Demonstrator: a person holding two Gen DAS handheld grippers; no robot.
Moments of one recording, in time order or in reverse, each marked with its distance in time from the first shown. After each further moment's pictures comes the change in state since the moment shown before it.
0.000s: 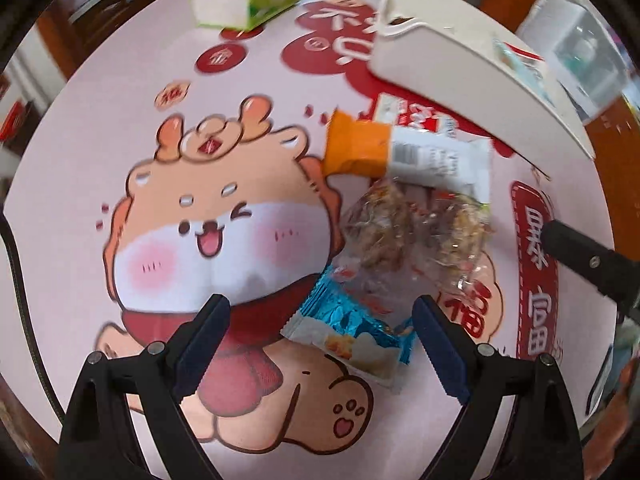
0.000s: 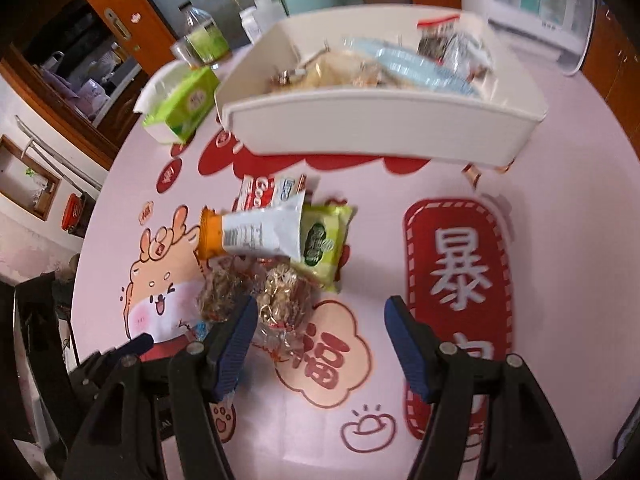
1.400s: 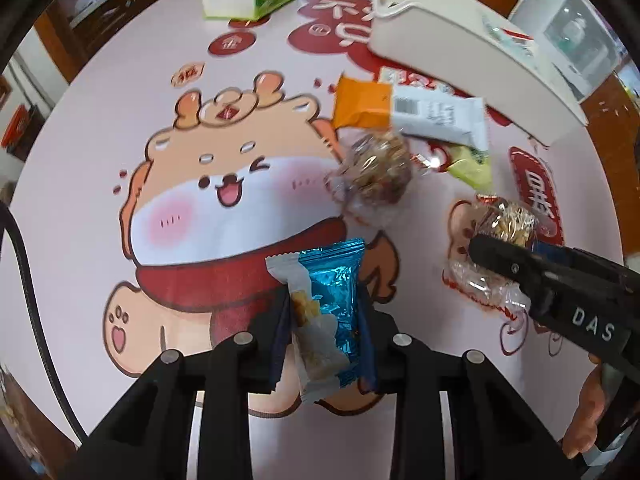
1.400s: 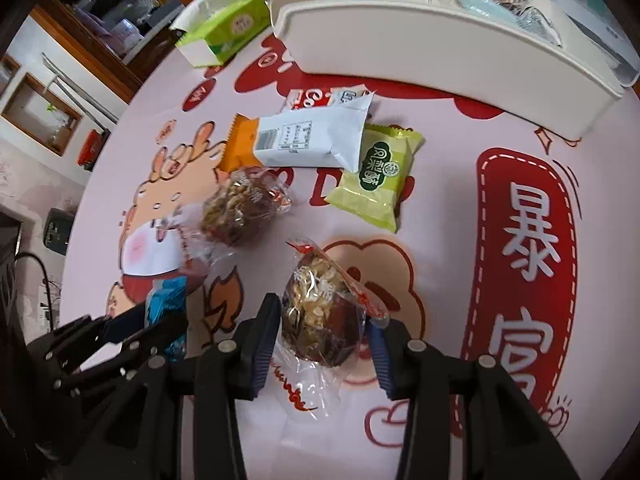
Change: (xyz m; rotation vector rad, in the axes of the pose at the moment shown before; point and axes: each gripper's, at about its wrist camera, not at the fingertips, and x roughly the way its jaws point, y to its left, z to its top) left arm -0.025 0.006 -0.043 0.076 -0.007 0.019; right arm 0.031 0.018 -0.037 -0.167 0.107 0.068
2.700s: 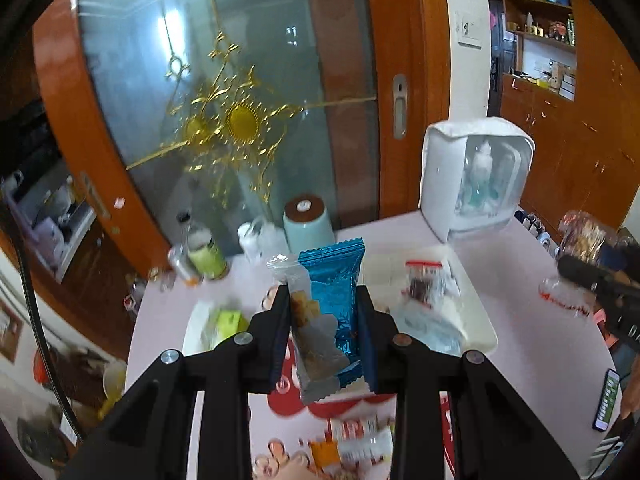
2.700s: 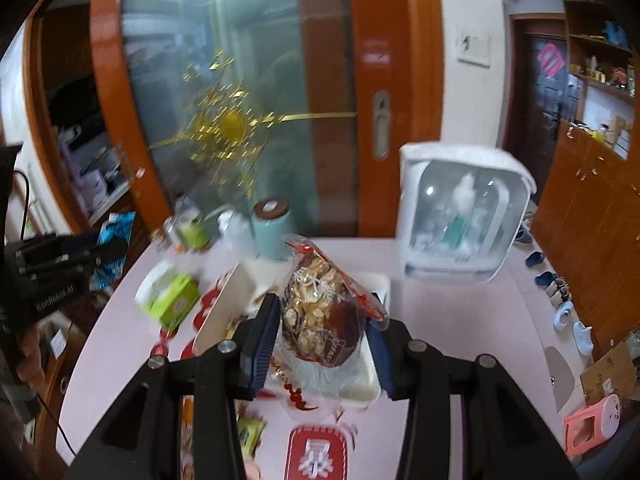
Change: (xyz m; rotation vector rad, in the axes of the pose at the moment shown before) left arm -0.222 -0.146 0.281 0.415 -0.525 0.023; right arm -0.284 -0.078 0.152 0.045 -0.617 -0.255
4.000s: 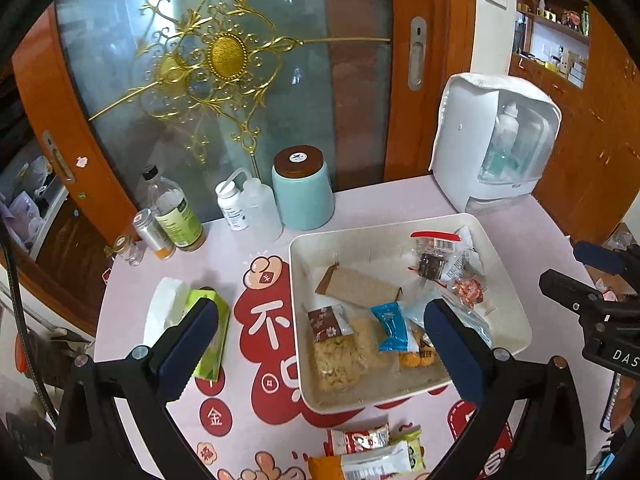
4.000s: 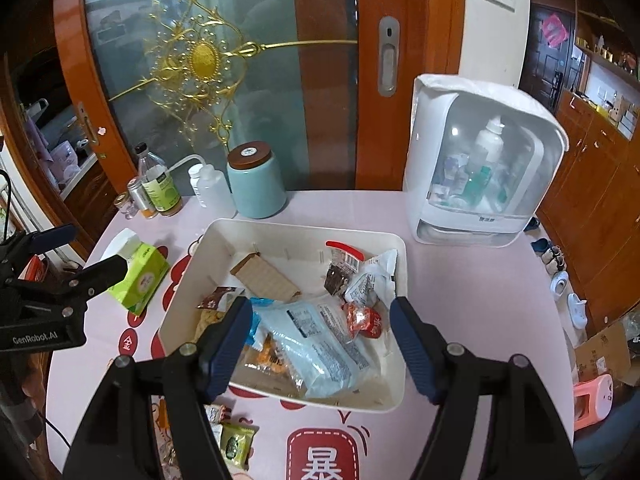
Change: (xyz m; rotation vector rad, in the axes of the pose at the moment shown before) left arm 0.100 0.019 -0.034 -0.039 0.115 -0.052; right arm 0.100 0.018 -0.022 -0.004 0.182 -0.056
